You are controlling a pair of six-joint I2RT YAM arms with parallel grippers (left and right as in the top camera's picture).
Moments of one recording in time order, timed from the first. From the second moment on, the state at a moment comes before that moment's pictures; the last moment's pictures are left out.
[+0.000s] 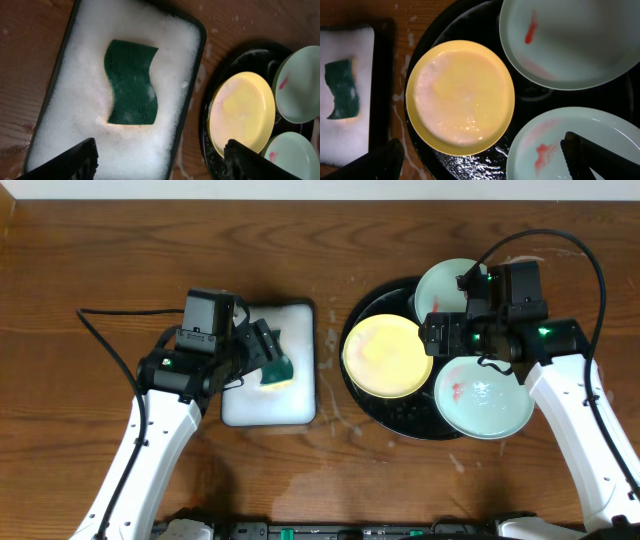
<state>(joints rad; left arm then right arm) -0.21 1.27 1.06 -0.80 0.14 -0.65 0.16 1.42 1.20 -0.83 -0.20 0.18</state>
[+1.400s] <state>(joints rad) 0.02 1.29 1.06 -0.76 0.21 -0.62 0.16 1.42 1.20 -0.83 -0.19 0.18</state>
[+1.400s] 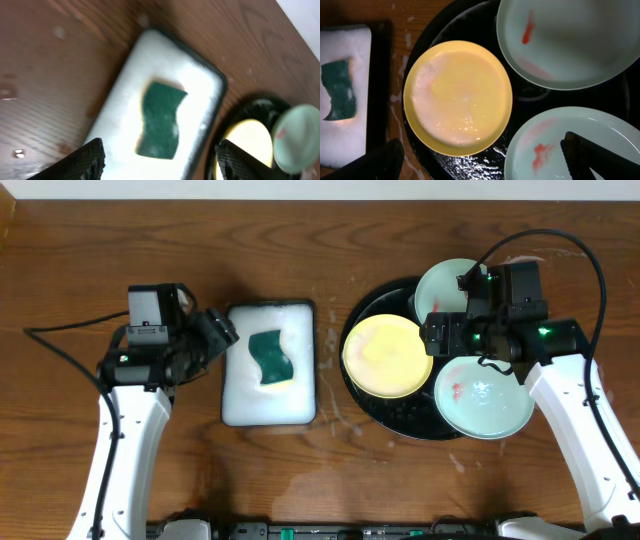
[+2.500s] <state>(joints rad) -0.22 1.66 1.06 -0.63 0.12 -0.53 0.16 1.42 1.20 -0.81 -0.37 0.26</state>
